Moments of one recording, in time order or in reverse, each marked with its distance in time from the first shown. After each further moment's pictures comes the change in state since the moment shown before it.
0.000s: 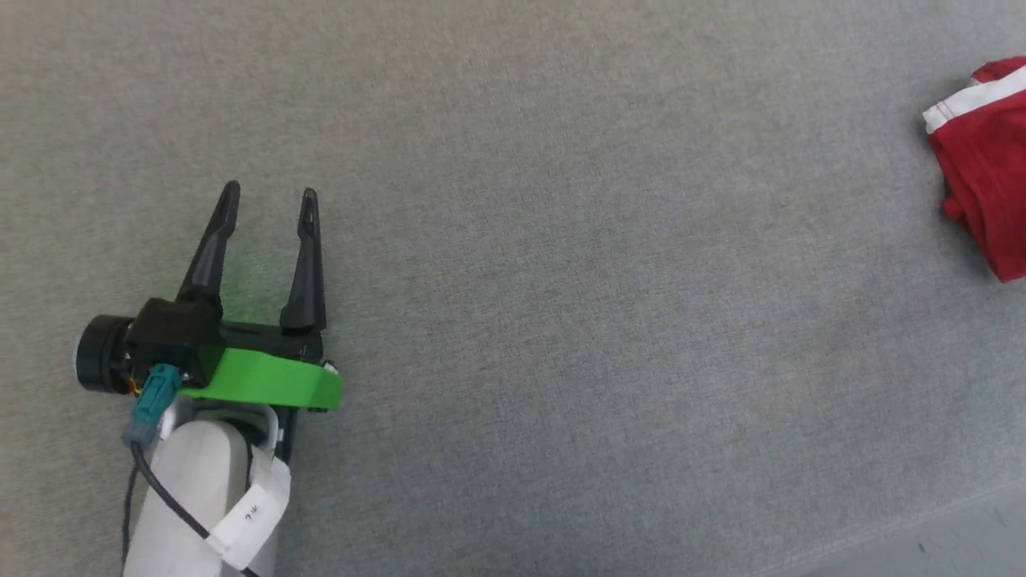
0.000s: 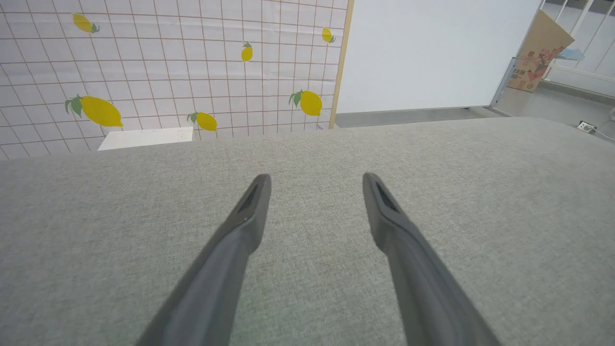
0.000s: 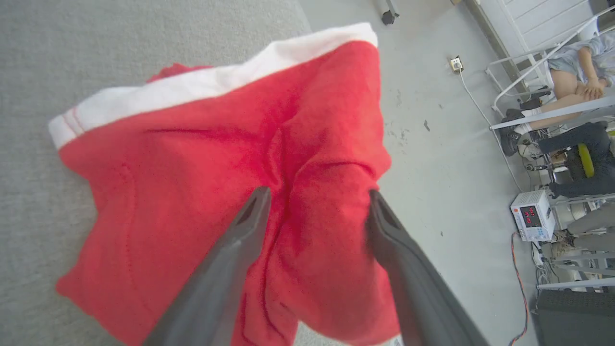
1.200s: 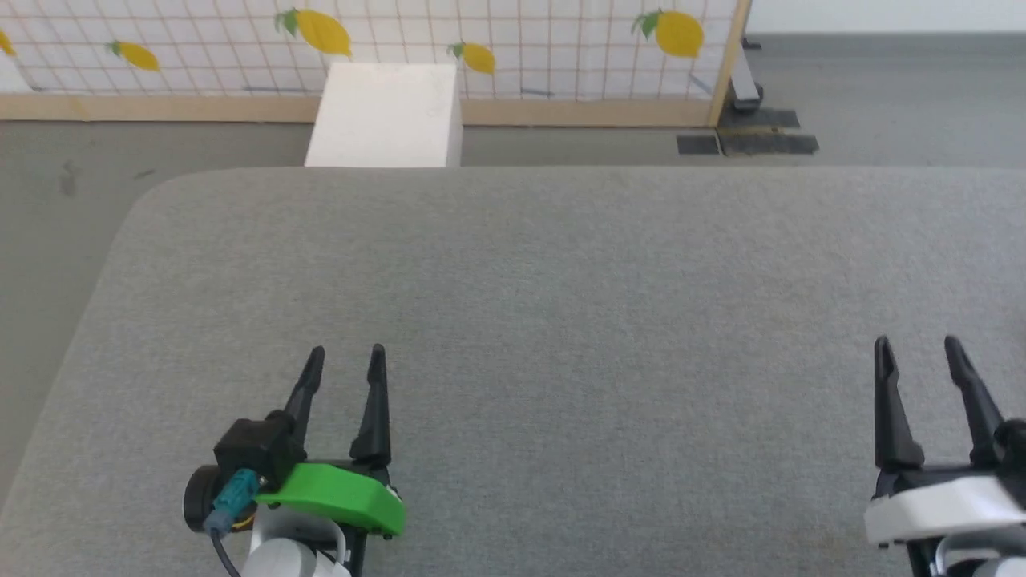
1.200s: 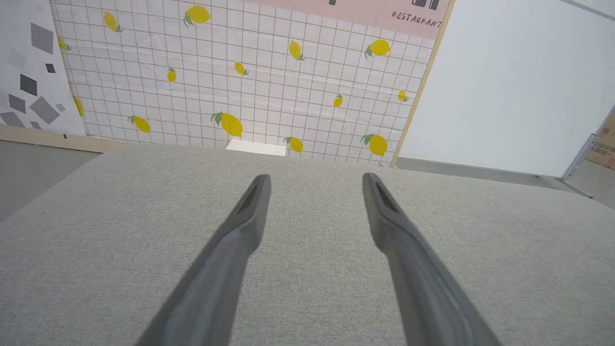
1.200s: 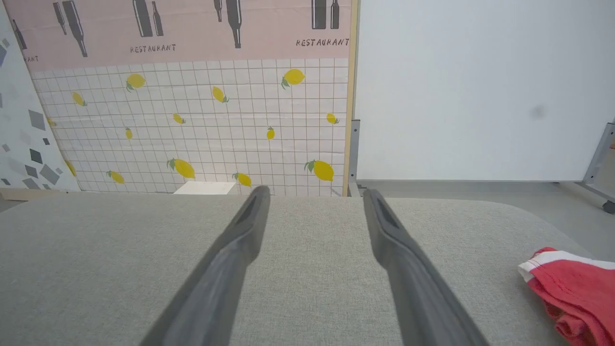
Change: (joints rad) left arm 0.206 -0.091 -0.060 0.139 -0.123 0.031 -0.009; right arm 0.808 0.281 0.179 -0.698 0.443 0.000 -0.482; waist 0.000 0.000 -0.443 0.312
